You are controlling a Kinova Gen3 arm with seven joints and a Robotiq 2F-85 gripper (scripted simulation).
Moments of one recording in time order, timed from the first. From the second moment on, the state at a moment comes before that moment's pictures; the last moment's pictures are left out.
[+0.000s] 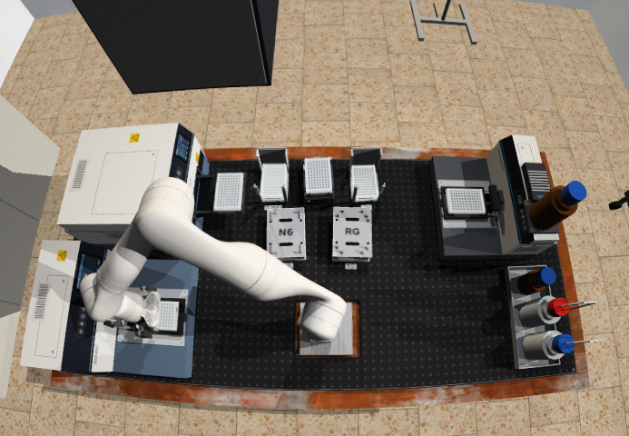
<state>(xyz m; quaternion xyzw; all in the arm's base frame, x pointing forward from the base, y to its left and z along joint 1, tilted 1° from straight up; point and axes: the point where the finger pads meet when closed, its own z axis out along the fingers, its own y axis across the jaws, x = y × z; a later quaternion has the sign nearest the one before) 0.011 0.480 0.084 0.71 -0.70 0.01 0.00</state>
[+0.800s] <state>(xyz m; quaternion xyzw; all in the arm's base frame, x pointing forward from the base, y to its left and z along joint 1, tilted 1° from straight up) 0.011 0.479 0.076 0.71 -0.70 0.01 0.00</state>
